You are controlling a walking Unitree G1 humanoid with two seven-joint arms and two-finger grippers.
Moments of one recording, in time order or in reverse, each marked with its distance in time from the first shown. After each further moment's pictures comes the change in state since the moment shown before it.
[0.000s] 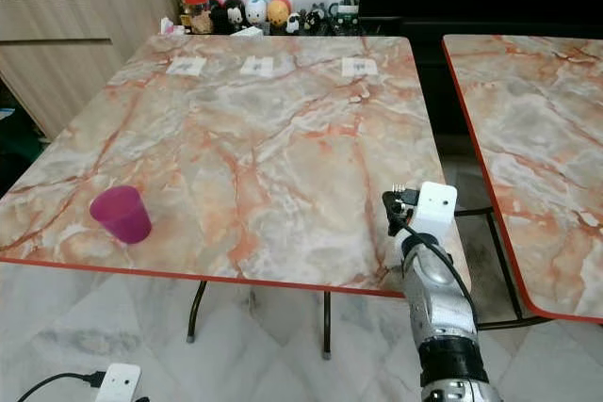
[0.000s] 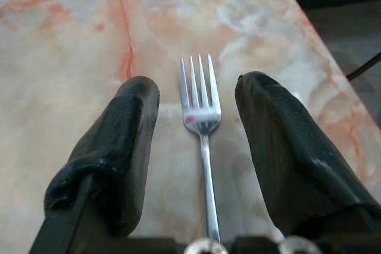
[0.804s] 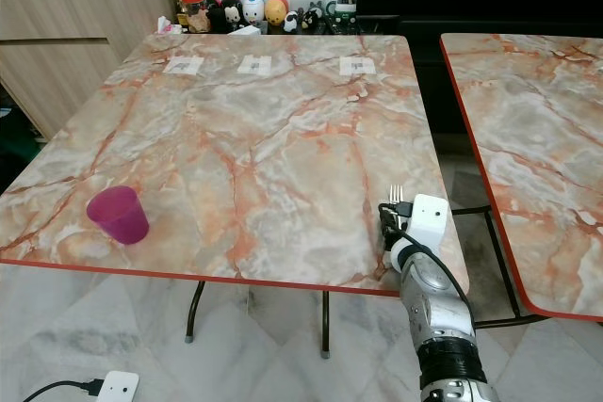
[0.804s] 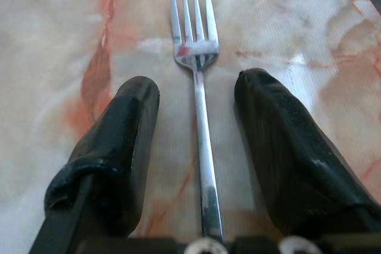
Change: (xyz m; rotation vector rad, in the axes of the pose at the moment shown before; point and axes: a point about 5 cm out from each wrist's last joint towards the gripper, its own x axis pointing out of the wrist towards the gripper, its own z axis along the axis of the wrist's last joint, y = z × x) left arm -0.003 0.000 -0.008 0.000 0.022 -0.001; right arm 0.000 -0.002 -0.019 0.008 0.127 -0.004
